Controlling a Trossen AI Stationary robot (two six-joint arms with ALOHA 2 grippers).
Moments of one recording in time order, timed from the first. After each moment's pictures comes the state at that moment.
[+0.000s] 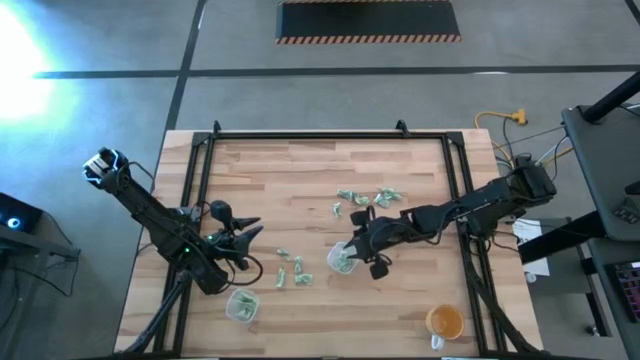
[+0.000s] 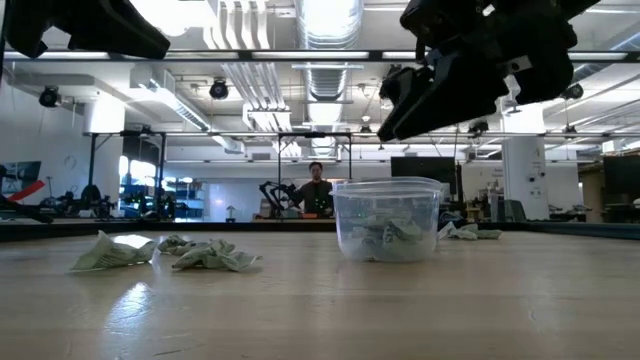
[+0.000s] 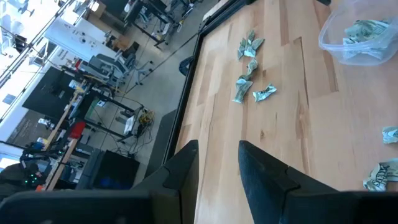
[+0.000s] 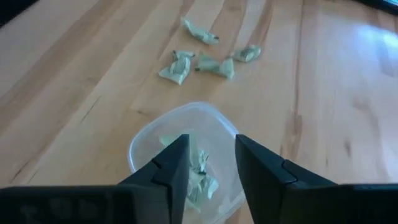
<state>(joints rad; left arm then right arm) -0.74 1.11 0.80 -0.71 -1.18 -0.20 0.21 1.52 0.78 0.08 0.00 -0.16</state>
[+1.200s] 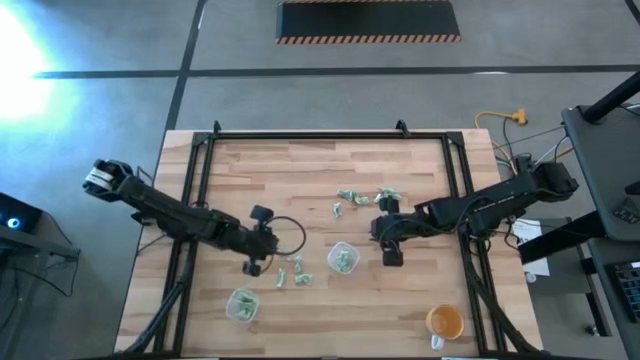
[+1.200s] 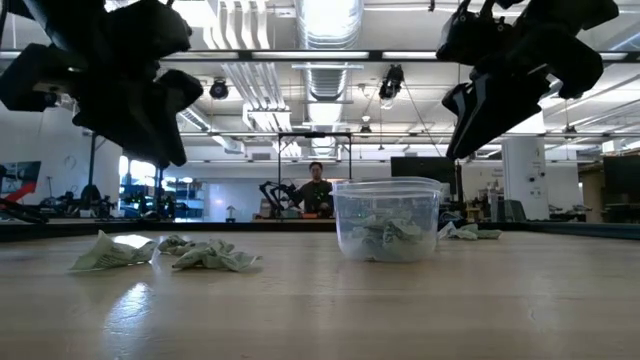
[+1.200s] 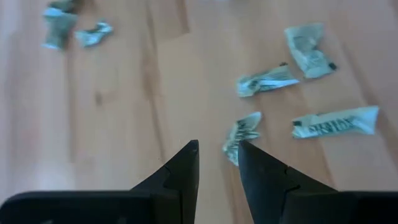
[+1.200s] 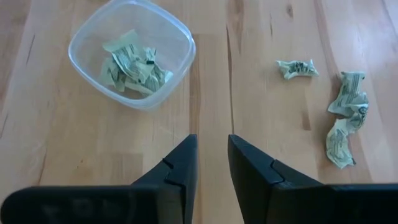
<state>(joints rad) -0.35 1.25 0.71 -0.42 -0.29 0.01 0.22 1.33 0.76 -0.39 0.19 0.16</state>
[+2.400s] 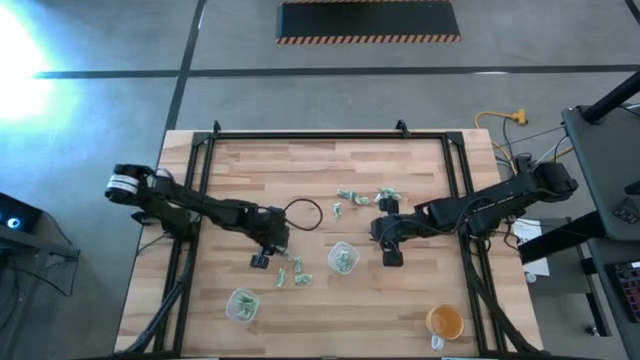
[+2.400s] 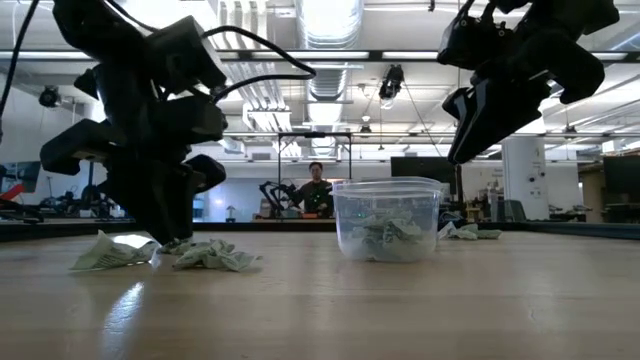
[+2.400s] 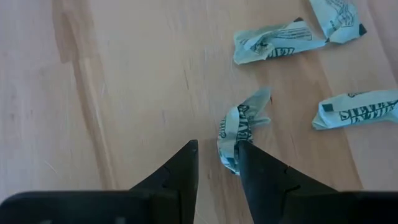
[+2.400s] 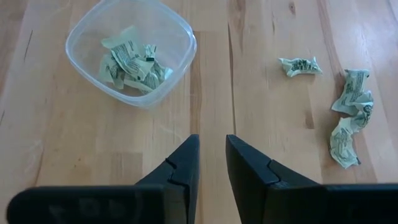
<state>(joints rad) -0.08 1.48 0.63 -0.19 0.13 0.12 0.22 1.33 0.75 -0.36 0.18 0.16</state>
